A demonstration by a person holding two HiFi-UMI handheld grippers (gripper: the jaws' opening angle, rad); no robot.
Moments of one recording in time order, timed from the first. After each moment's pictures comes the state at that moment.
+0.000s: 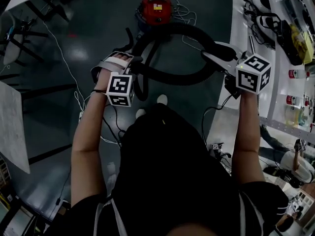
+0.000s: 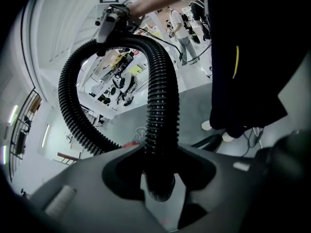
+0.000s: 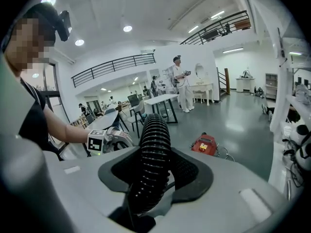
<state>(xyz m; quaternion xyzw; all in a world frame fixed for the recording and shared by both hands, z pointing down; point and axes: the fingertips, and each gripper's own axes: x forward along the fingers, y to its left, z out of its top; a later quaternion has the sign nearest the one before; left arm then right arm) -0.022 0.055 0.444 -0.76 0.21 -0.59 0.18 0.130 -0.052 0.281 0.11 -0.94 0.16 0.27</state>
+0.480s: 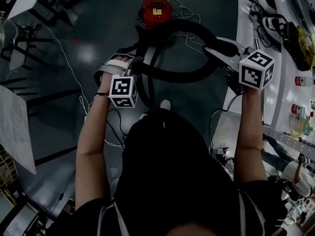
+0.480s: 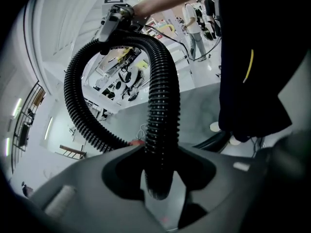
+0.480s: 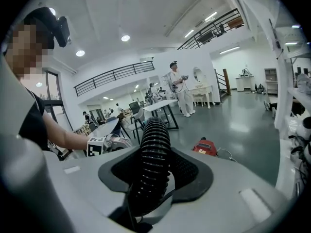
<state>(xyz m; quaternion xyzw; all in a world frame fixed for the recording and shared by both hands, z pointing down) -0.002 -0.023 0.438 -0.74 0.25 -0.60 0.17 0.151 -0.139 0.283 0.10 -0.95 0.18 0.22</state>
